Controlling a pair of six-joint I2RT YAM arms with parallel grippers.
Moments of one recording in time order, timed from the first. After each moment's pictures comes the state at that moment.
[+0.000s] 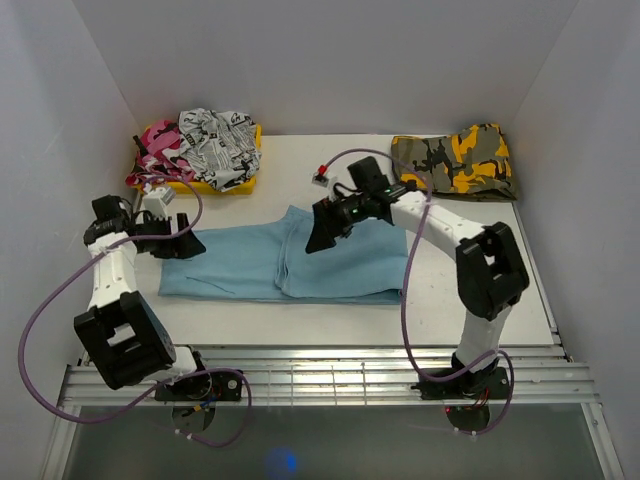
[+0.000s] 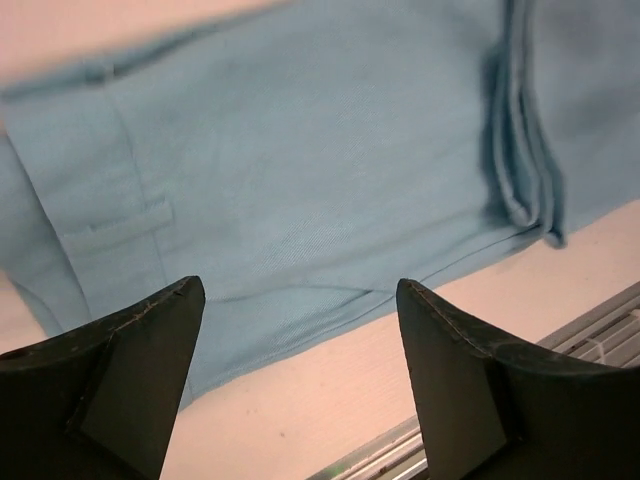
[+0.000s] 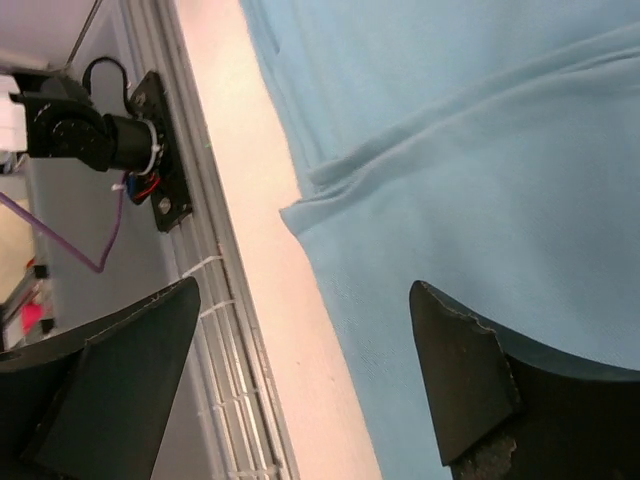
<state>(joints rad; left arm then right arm) 0.47 1.39 0.99 -0.79 0.71 0.48 0.66 1.89 1.42 -0.40 -0.89 0.09</state>
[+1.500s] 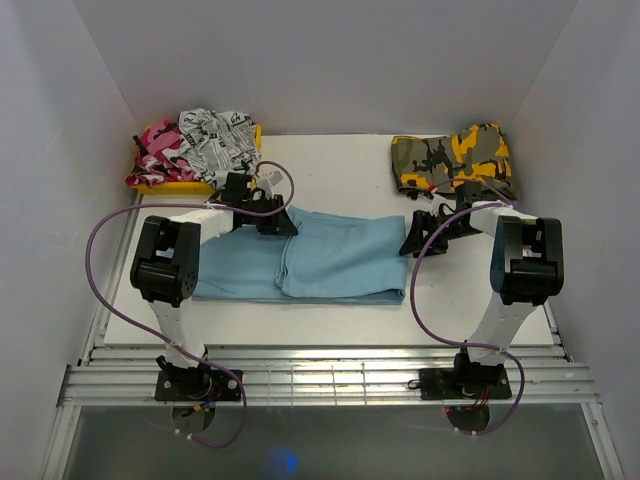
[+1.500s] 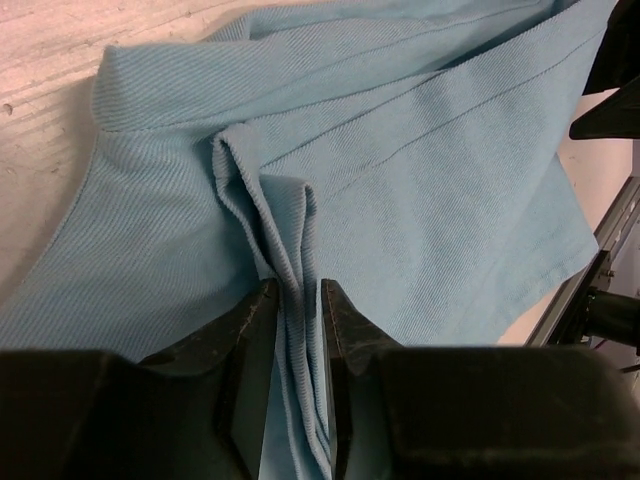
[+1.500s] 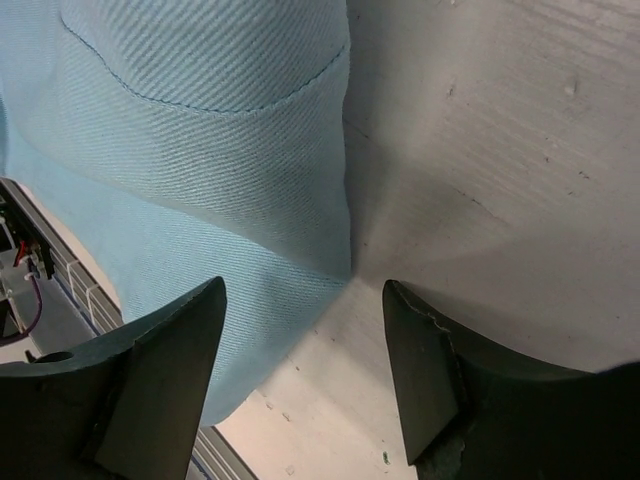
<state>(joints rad) -0.23 1.90 1.16 -0.12 0.71 -0.23 -0.03 1.85 1.11 -0.58 -0.78 -0.16</state>
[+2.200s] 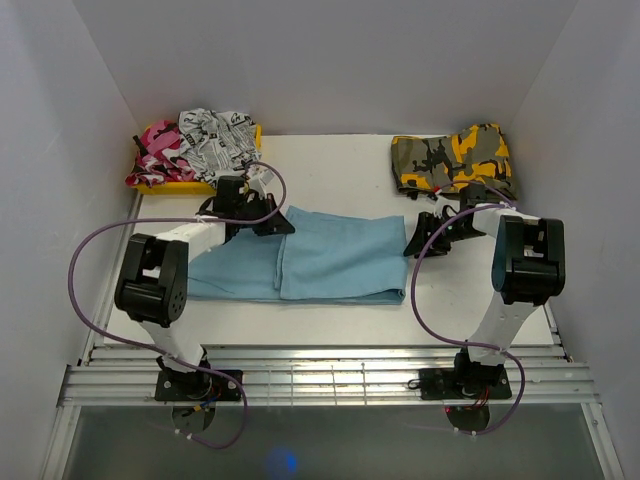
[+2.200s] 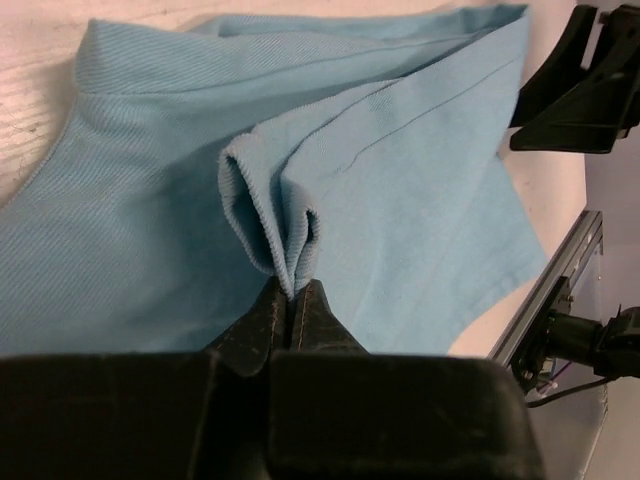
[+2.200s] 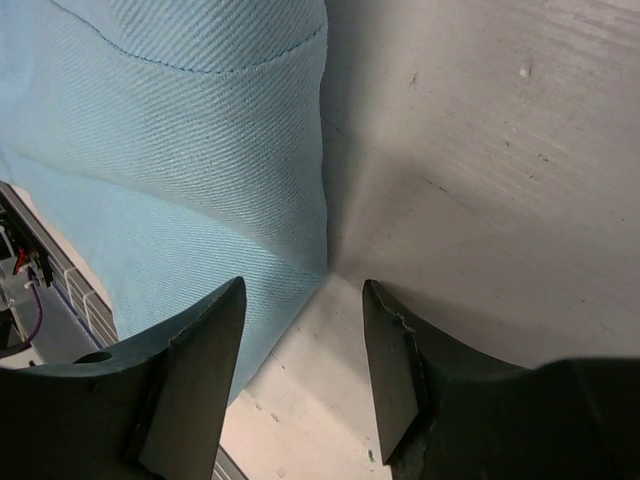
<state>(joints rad) -0.23 1.77 1.02 0.01 0.69 -0.36 -0.06 1.86 1.09 -0.55 -0.78 -0.16</state>
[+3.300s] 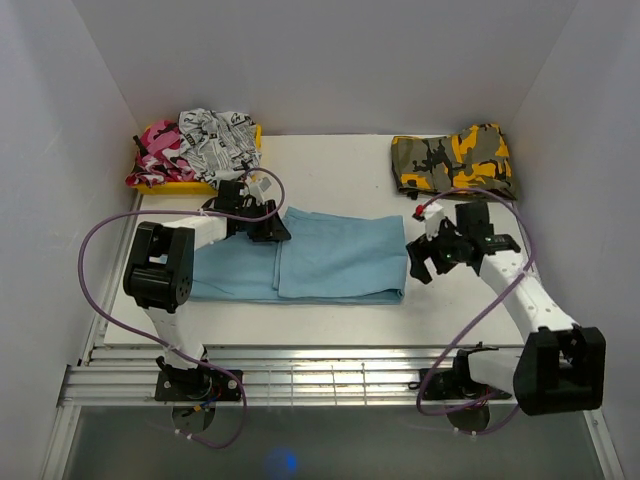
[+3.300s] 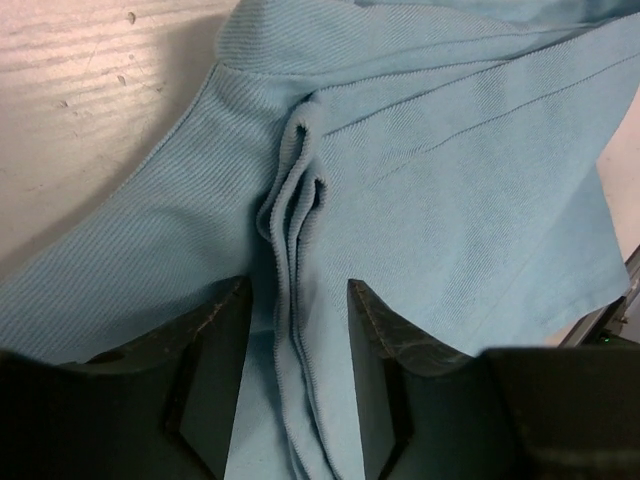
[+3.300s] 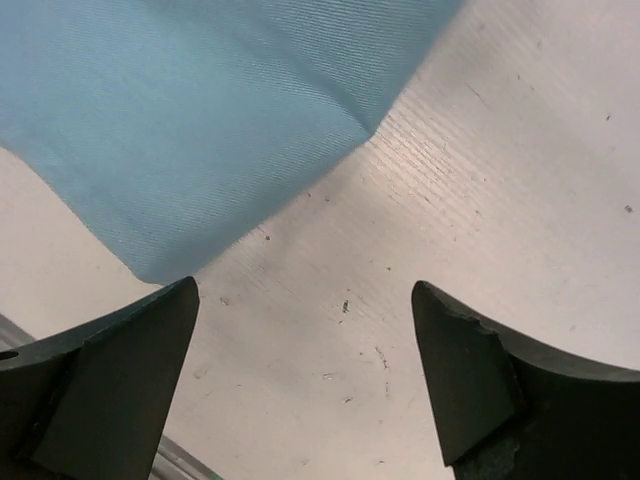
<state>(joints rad) -0.20 1.85 1.06 -0.08 0.60 -0.31 0.06 1.24 0.84 -0.65 -0.46 -0.48</state>
